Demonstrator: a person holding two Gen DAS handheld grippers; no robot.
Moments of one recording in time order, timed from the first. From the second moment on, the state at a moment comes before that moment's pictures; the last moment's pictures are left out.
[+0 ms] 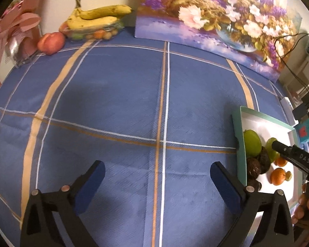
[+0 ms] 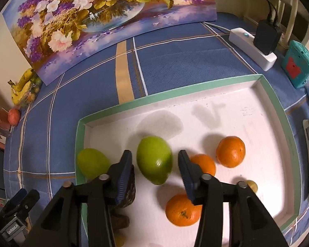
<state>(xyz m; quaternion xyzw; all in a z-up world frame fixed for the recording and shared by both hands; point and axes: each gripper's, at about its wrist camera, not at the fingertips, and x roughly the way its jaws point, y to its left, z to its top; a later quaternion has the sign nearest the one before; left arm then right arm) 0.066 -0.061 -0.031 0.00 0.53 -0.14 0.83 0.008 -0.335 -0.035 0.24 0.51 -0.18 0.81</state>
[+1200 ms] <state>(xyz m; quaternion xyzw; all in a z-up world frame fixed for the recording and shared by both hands) -0.012 -0.040 0.004 0.09 0.49 -0.07 0.86 -0.086 -0.246 -0.005 0.15 0.48 -0.17 0.85</state>
